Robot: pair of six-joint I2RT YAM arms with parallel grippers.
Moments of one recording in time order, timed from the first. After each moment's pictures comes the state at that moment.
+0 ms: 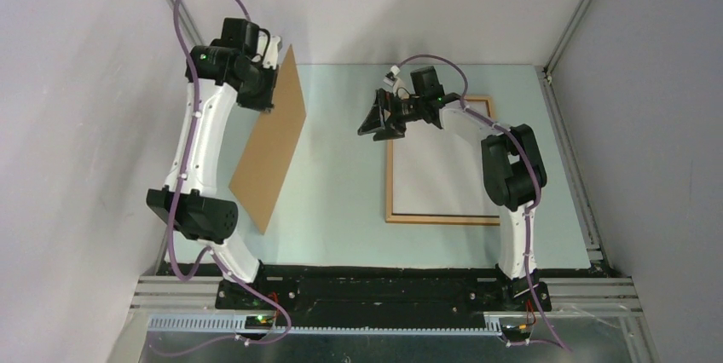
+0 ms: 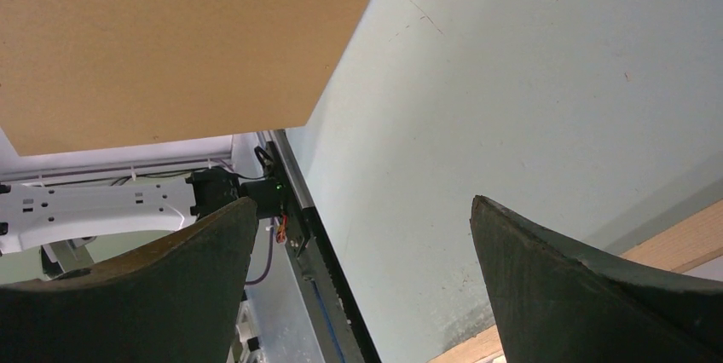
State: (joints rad) left arm -0.15 1.70 2.08 -1.39 -0.03 0.05; right arm 0.42 2.09 1.62 -0.24 -0.93 0.52
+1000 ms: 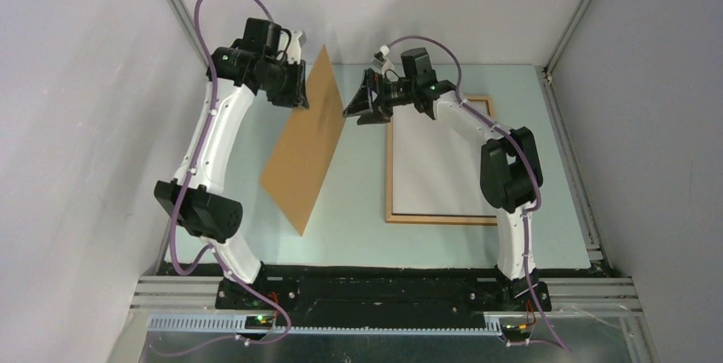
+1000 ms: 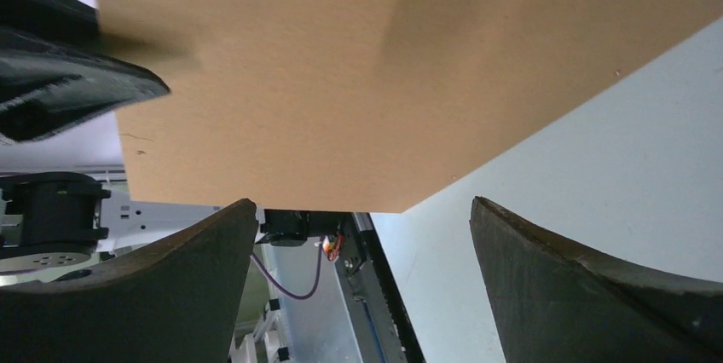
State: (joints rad) left arm -0.25 1.72 2.04 -1.25 0.17 -0.10; right arm 0.47 2.09 1.78 -0.23 -0.94 0.66
